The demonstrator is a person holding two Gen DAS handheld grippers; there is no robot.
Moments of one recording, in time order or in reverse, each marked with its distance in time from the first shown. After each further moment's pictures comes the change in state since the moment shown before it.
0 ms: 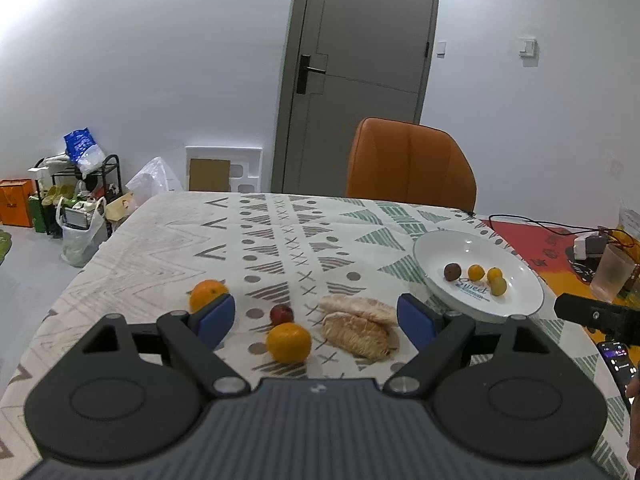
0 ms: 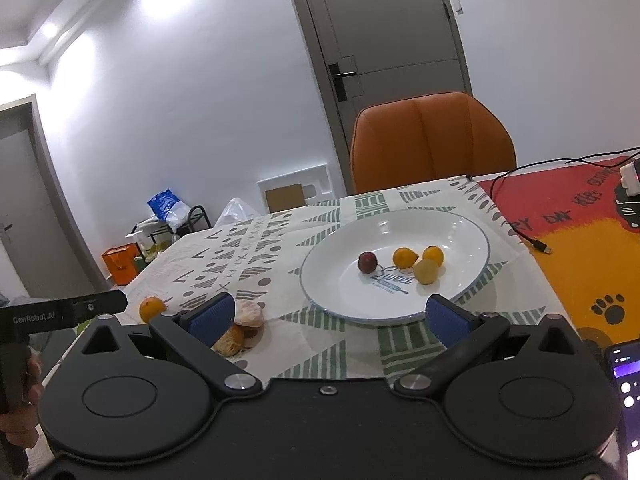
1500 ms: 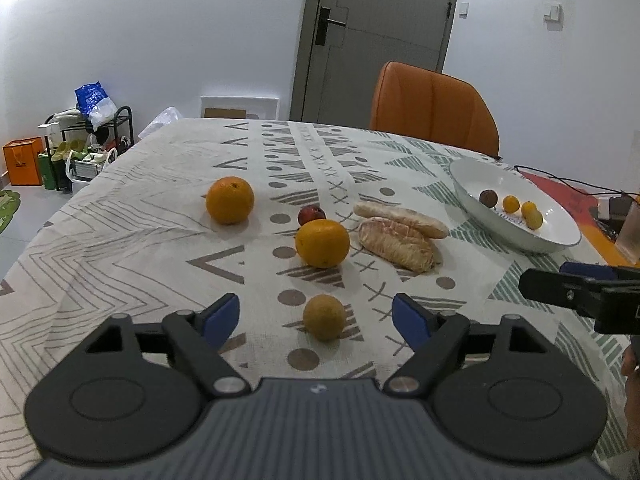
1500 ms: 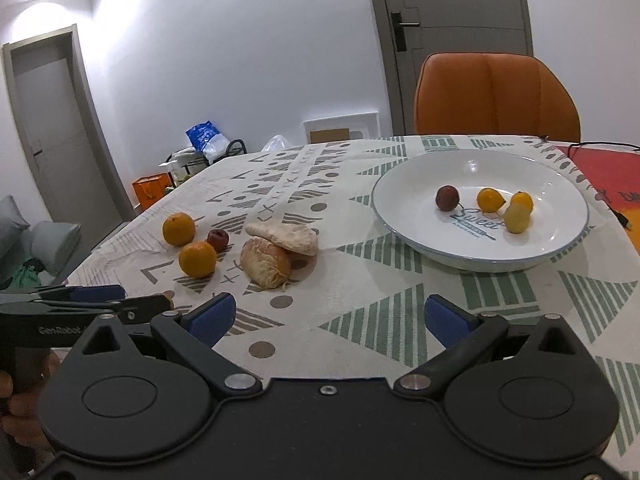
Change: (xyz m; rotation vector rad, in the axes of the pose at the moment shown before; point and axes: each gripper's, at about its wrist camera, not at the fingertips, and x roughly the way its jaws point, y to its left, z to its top) left arm 0.026 0.021 -0.056 -0.029 0.127 0.032; right arm 0.055 0.041 -0.036 -0.140 0.156 0.104
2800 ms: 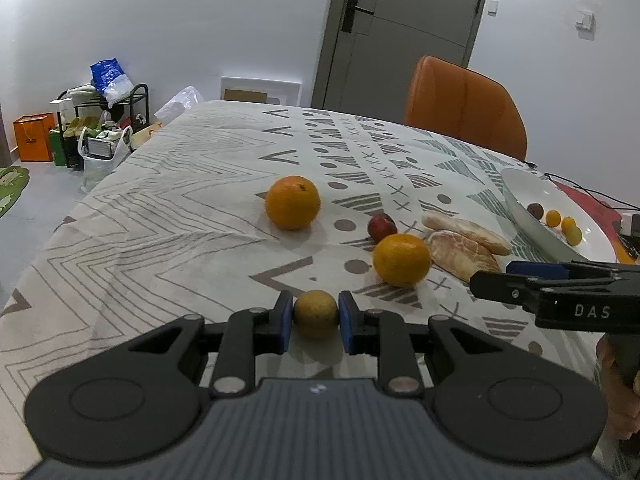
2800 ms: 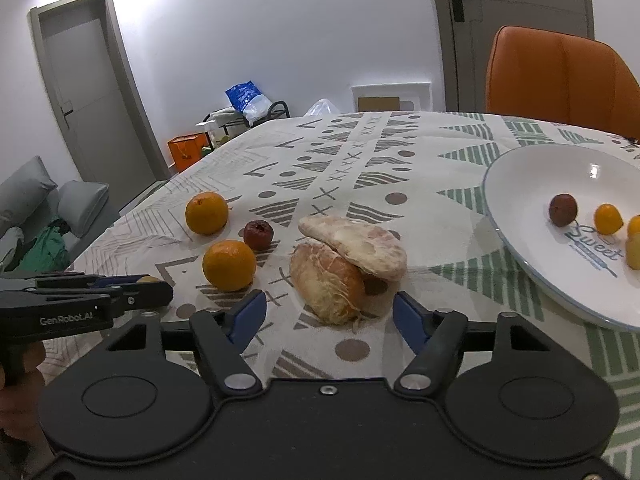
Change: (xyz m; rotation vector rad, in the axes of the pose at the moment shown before) left arm 0.020 0.051 0.019 -0.061 0.049 0.030; right arm 0.079 0.038 0.024 -0.074 0.119 0.113
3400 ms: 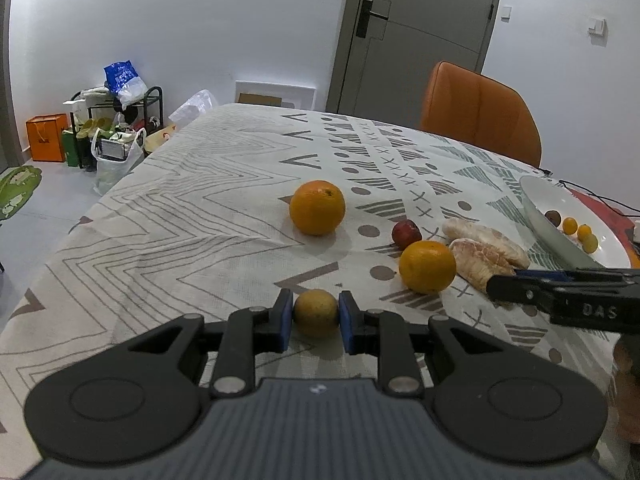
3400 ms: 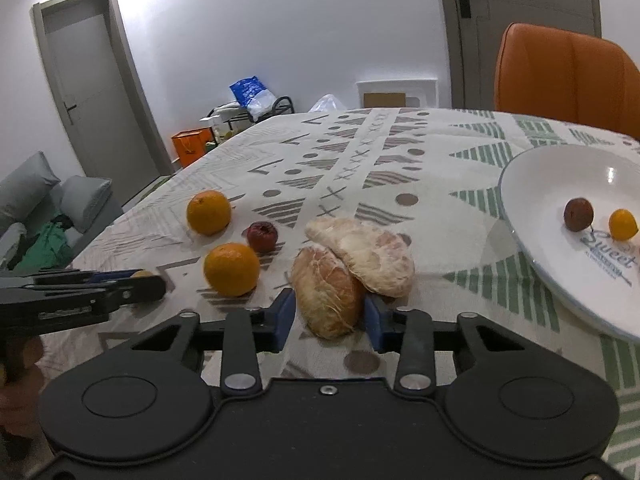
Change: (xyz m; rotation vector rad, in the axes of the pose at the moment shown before) left arm 0.002 0.006 -0.001 -0.012 -0.020 0.039; right arm 0.001 0.003 0.002 0.000 0.017 0.034
